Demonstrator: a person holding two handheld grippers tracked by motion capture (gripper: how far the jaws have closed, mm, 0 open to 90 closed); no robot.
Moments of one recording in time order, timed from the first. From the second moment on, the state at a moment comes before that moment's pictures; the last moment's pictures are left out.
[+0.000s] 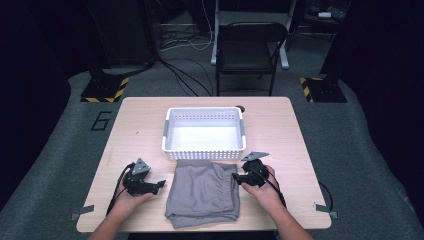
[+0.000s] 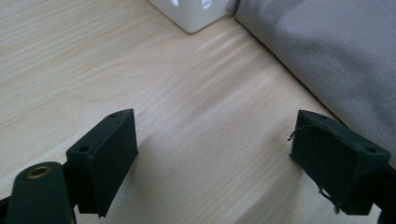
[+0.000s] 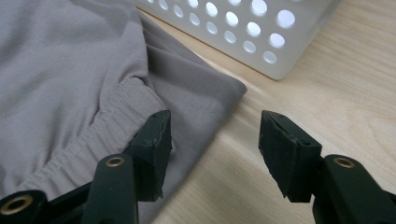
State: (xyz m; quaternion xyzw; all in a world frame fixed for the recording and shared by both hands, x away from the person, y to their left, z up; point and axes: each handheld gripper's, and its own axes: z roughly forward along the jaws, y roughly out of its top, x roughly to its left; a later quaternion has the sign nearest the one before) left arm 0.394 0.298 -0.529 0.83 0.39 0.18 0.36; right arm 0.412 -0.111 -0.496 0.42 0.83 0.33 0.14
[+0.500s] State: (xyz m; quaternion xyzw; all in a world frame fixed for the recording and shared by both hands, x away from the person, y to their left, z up) left arm 0.394 0.298 -0.529 0.83 0.39 0.18 0.36; right arm 0.420 -0.102 -0.503 0.44 0.82 0.33 0.15
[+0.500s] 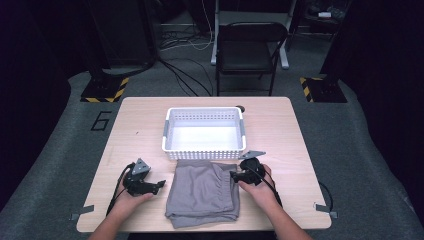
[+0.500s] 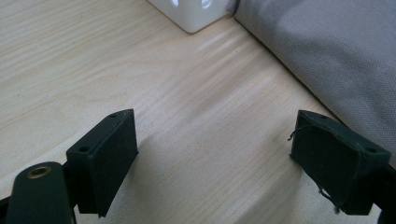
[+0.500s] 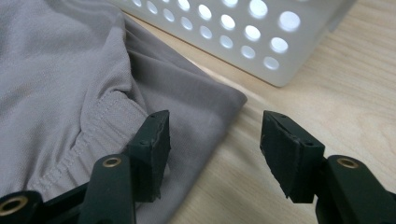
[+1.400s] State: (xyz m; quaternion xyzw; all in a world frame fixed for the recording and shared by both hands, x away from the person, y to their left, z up) left arm 0.394 0.298 -0.529 0.83 0.39 0.18 0.36; right arm 0.397 -0.081 -0.498 0.40 0.84 0.33 0.14
